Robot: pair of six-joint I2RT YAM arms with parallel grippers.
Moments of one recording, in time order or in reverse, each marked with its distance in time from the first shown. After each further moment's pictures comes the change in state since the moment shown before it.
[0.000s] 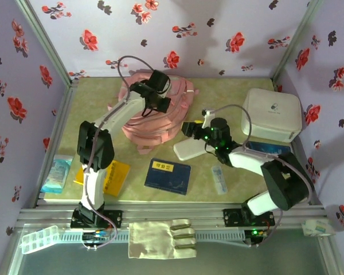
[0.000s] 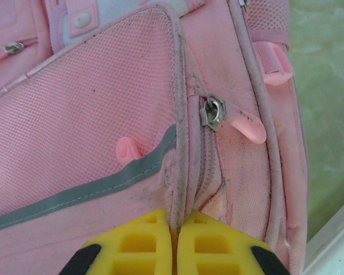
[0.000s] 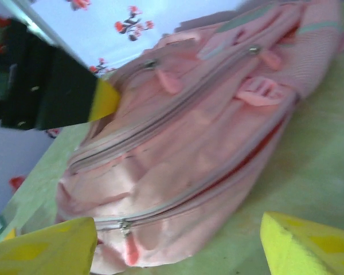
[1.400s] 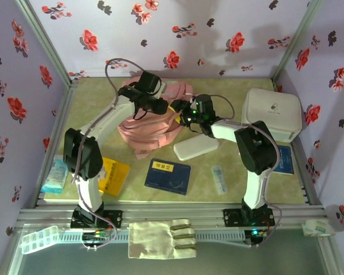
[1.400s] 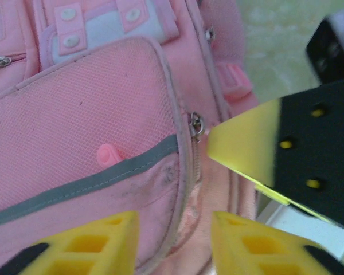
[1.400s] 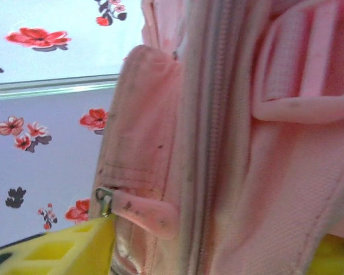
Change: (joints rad) left arm 0.025 -0.188 -0.198 0.095 0.137 -0.045; right arm -0.048 0.485 0.478 -0.042 -0.381 0.833
